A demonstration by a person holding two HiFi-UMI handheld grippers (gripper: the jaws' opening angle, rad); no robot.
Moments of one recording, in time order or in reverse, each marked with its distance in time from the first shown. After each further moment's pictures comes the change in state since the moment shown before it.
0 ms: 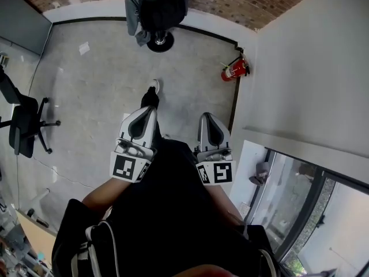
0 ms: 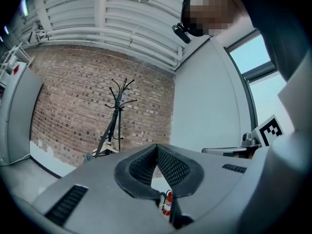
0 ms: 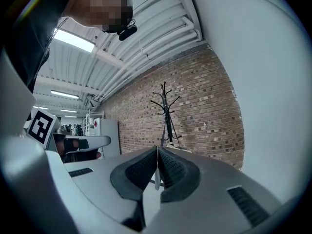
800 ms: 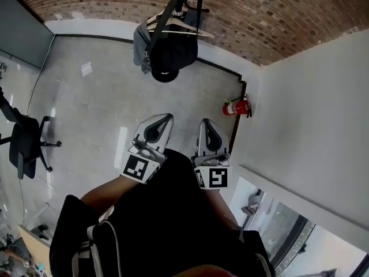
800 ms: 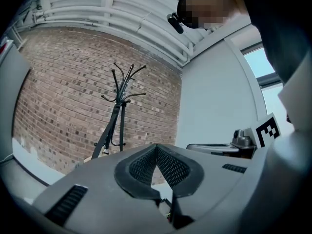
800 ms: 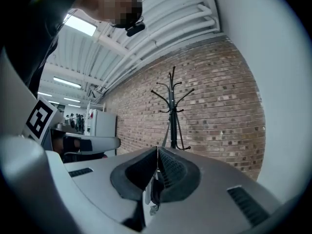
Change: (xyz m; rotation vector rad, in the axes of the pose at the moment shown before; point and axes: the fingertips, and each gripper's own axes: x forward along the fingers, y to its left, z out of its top) left arm 0.186 0.152 0.024 -0.055 0.045 -0.101; right arm 0.262 -0.019 0.044 -0.116 0.017 0.031
